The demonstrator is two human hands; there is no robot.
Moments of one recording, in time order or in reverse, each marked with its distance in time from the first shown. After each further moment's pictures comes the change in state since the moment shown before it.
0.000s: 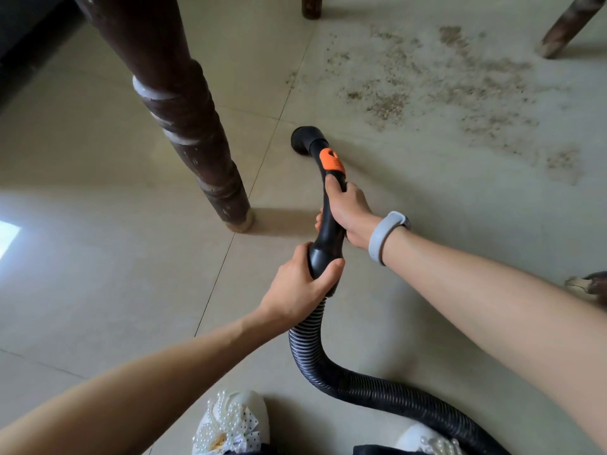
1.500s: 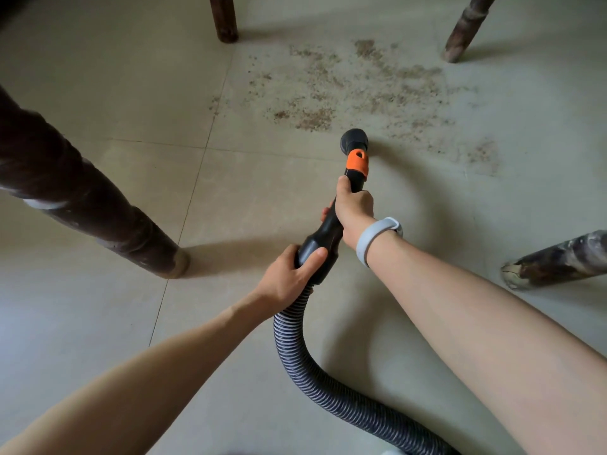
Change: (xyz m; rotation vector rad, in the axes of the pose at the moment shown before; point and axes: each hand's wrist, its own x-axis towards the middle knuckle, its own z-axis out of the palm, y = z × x) left_hand 0.078 0.036 0.059 -0.182 -0.238 0.013; right_hand 0.048 -0.002 -0.097 0.214 0.423 0.056
